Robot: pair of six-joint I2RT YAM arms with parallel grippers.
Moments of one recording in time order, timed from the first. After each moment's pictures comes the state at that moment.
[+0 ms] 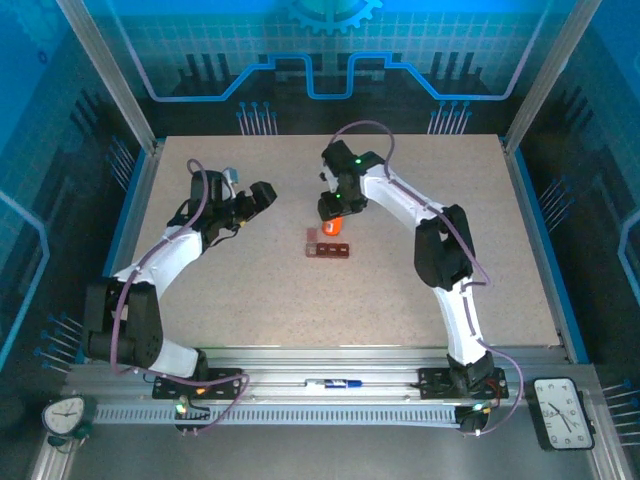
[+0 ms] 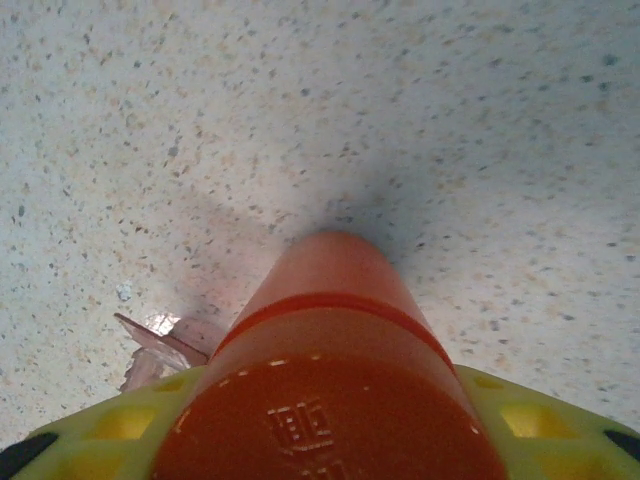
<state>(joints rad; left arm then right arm) -0.09 1.46 0.94 -0.12 0.40 -0.74 0.54 2.22 2.00 -1.03 -0.08 0.20</state>
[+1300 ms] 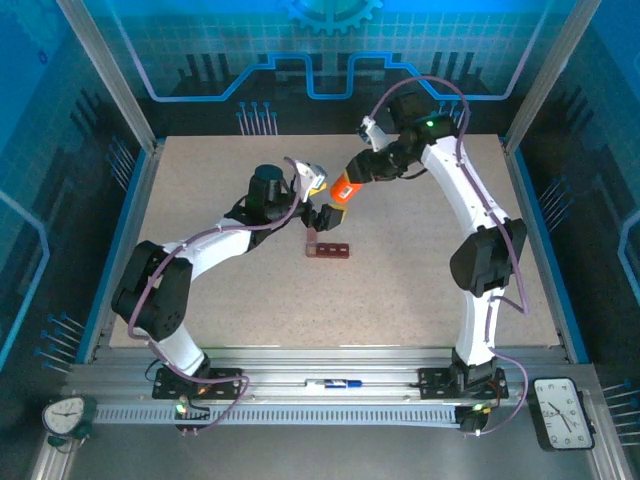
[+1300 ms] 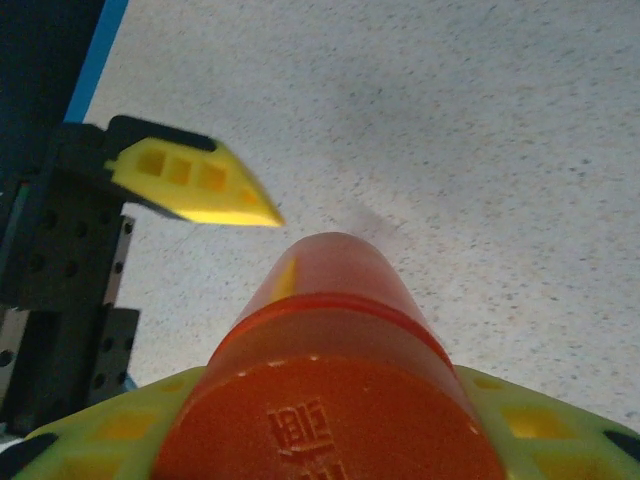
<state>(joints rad) -0.42 1.68 1.06 0.31 0.58 0.02 0.32 2.02 2.15 -1.24 -0.57 0.01</state>
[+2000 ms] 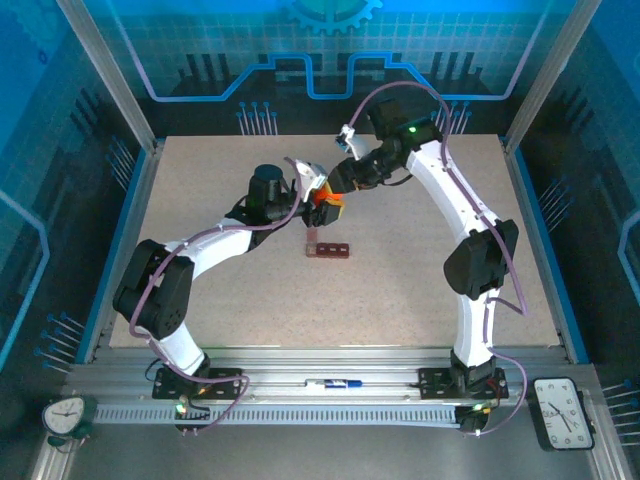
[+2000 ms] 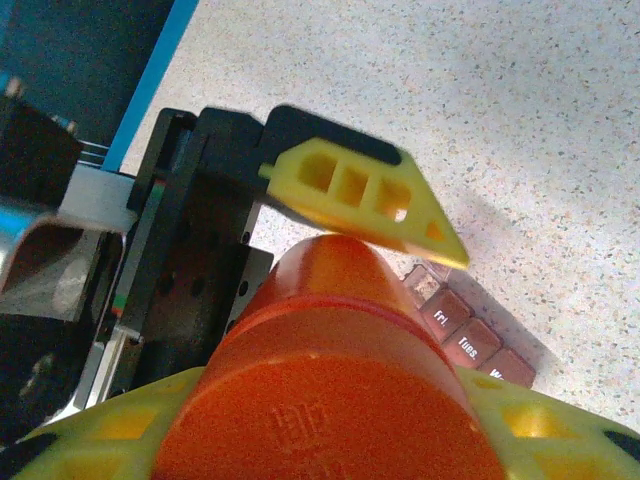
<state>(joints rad) -0.42 1.69 1.06 0.34 0.61 0.02 0.41 2.02 2.14 -1.24 -0.66 0.01</state>
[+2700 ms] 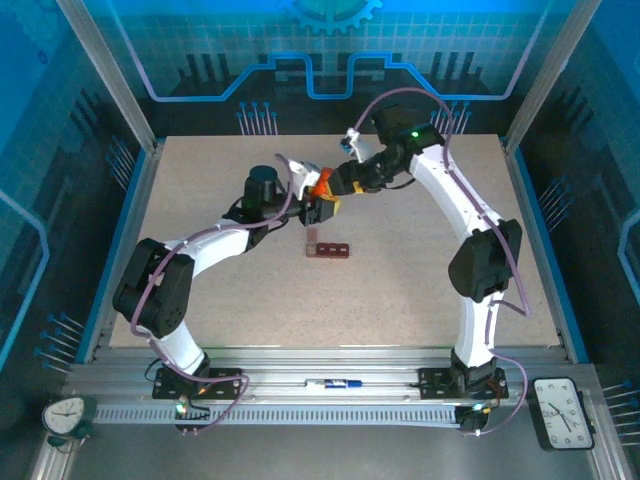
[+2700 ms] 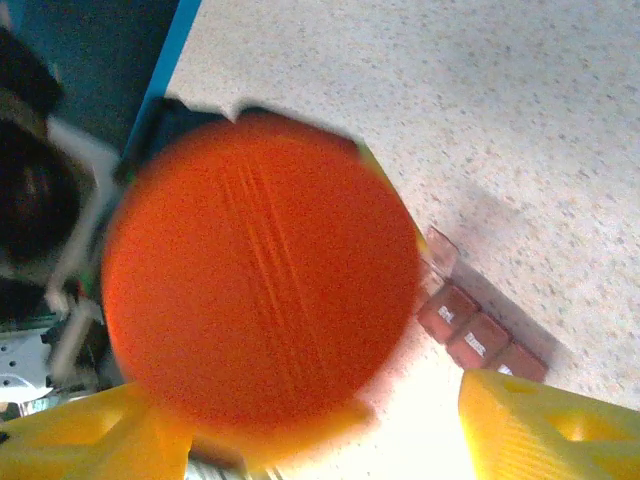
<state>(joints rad) -0.37 1.70 1.03 0.39 0.65 -0.15 0.37 1.96 2.01 -1.15 -0.69 0.06</state>
